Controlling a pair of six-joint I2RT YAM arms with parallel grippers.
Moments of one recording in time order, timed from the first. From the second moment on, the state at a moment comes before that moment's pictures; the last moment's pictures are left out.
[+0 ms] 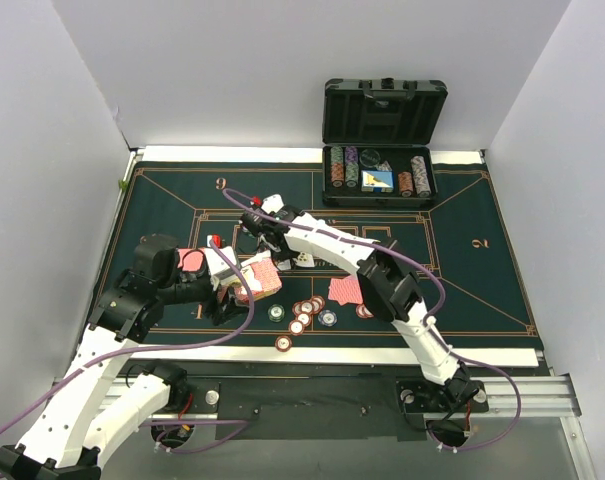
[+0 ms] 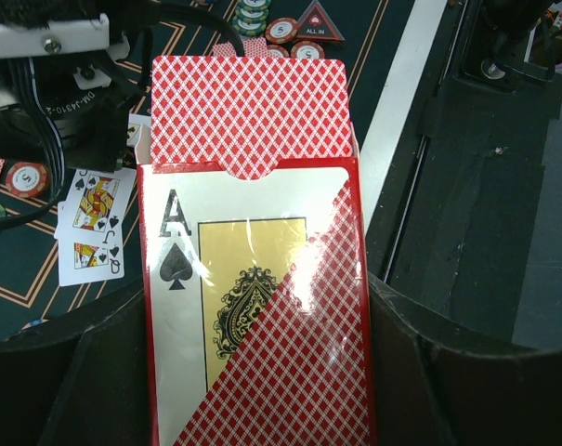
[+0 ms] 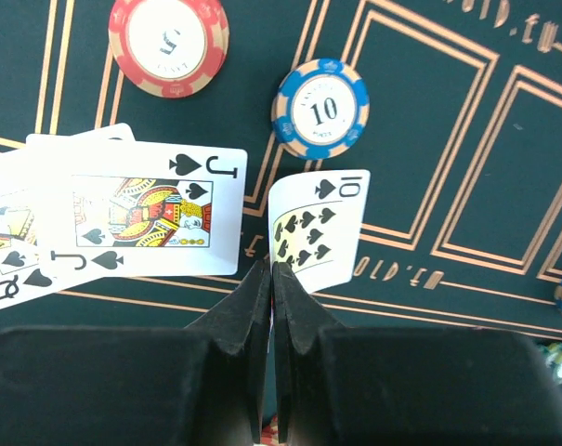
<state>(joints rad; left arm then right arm) -0.39 0.75 0.88 -0.74 0.75 0.37 0.91 2.29 1.97 -0.92 0.50 0.45</state>
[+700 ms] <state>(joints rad) -0.39 0.75 0.88 -0.74 0.75 0.37 0.92 2.38 2.01 -0.82 0.26 0.54</state>
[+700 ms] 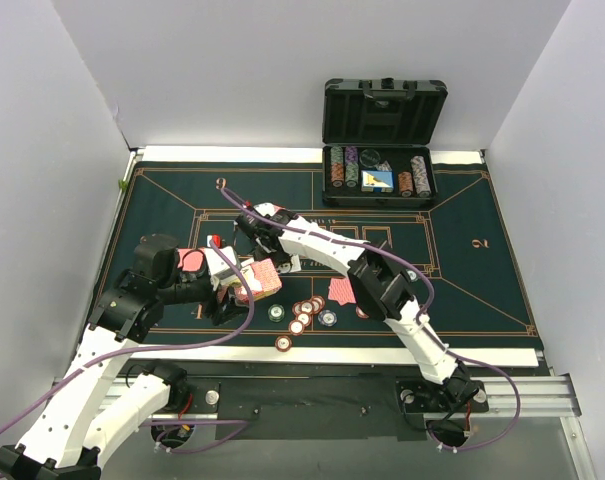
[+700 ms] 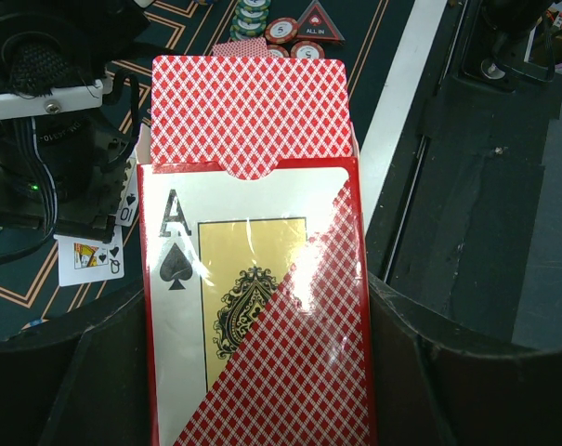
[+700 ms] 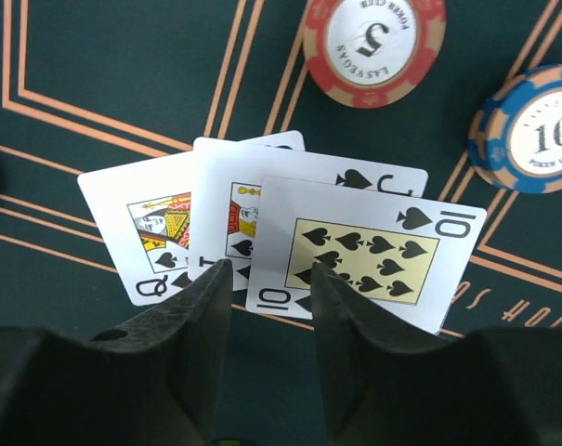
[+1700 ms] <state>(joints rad) -0.39 0.73 0.88 -0.74 0.74 0.38 0.65 1.34 1.10 -0.22 -0.35 0.89</state>
